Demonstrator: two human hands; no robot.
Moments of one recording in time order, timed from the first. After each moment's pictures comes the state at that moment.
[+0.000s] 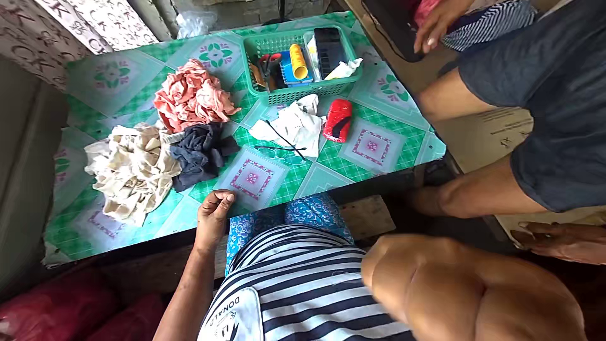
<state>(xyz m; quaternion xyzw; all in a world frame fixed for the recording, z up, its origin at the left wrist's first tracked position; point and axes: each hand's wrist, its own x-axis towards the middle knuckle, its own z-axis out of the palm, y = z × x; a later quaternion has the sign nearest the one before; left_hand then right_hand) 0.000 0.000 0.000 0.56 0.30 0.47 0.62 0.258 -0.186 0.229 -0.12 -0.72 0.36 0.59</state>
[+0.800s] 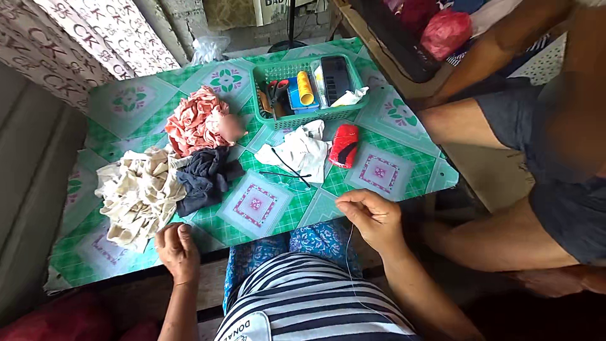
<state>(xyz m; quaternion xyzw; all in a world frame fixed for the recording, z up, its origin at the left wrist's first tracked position) -0.046 0.014 0.002 0.71 0.55 0.43 0.05 0.319 -0.129 0.088 -0.48 -0.56 0.18 0.65</state>
